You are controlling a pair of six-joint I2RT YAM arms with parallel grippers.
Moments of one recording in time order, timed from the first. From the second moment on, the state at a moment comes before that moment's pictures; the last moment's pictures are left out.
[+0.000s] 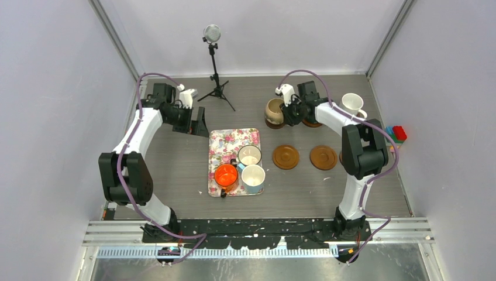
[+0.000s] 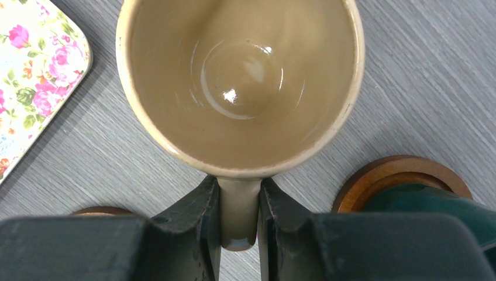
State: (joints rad) left arm -0.02 1.60 1.33 -0.84 0.58 0.18; right arm 0.27 1.91 1.37 -0.33 -0.32 -0.43
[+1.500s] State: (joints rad) left arm -0.21 1.58 1.30 -0.95 0.58 0.36; right arm 0.29 1.65 1.32 -0.44 -0.40 -0.45
